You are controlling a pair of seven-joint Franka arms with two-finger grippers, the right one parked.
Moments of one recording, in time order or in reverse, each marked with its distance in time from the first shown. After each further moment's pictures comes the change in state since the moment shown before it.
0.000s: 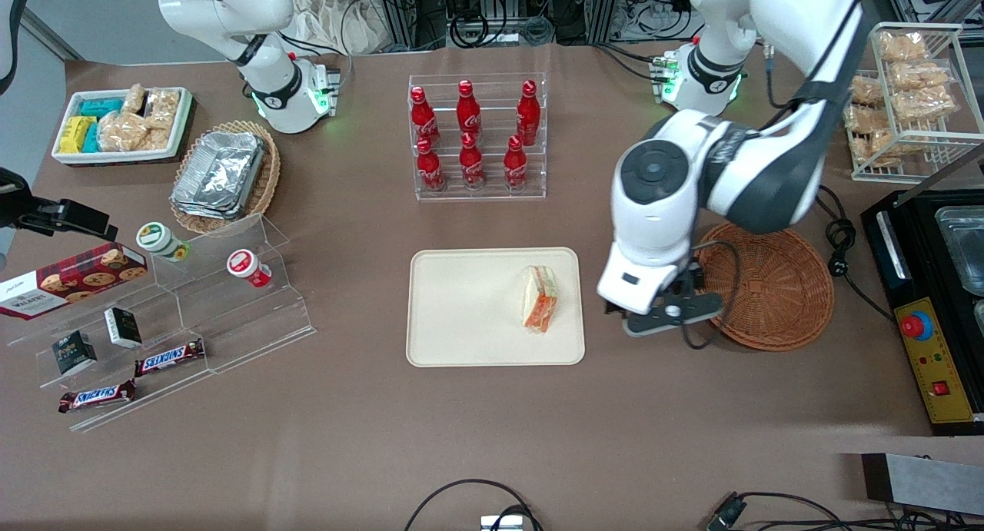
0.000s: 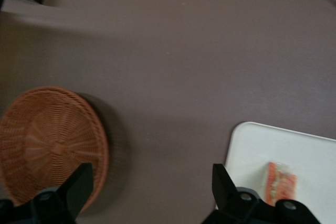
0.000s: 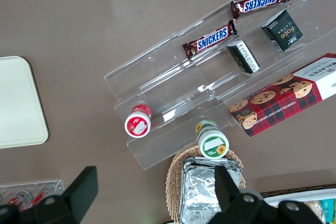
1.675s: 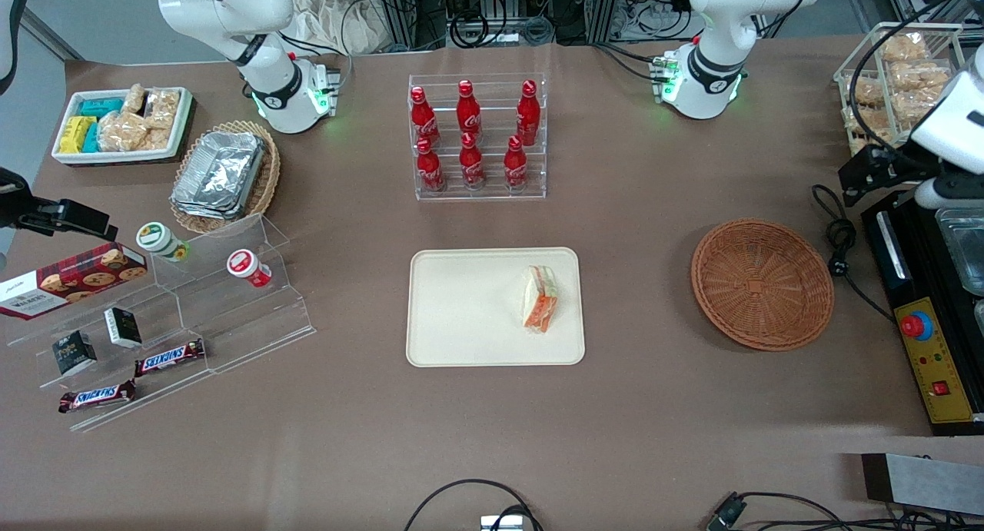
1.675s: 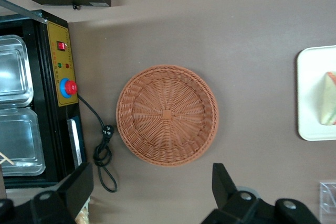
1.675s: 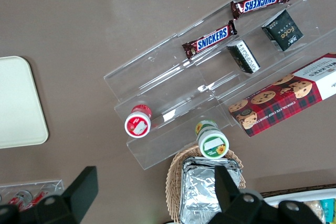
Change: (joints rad) arm 0.097 -0.515 0.407 -0.157 -0.417 -0.195 0.865
